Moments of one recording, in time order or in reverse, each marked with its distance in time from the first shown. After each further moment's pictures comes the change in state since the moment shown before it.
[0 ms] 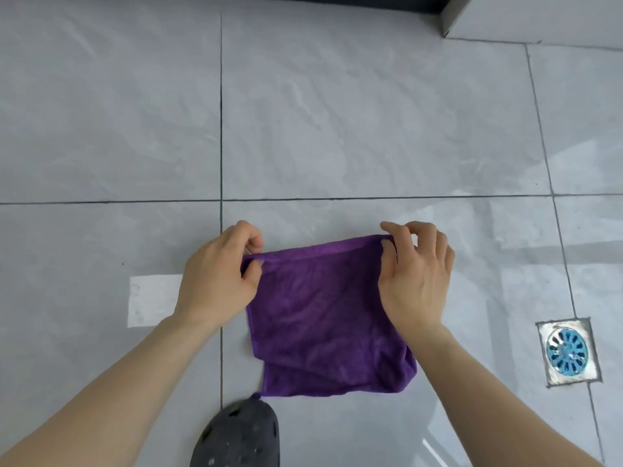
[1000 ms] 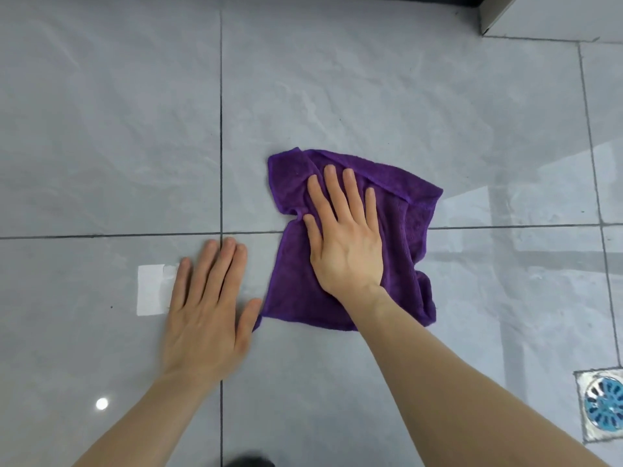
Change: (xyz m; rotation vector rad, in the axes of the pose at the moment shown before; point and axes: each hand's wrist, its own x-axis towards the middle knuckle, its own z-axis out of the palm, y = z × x) left_hand 0.006 -0.049 0.033 0.466 -0.013 0.059; right_hand 0.081 -0.078 0.089 -0.019 -0.291 -0.291
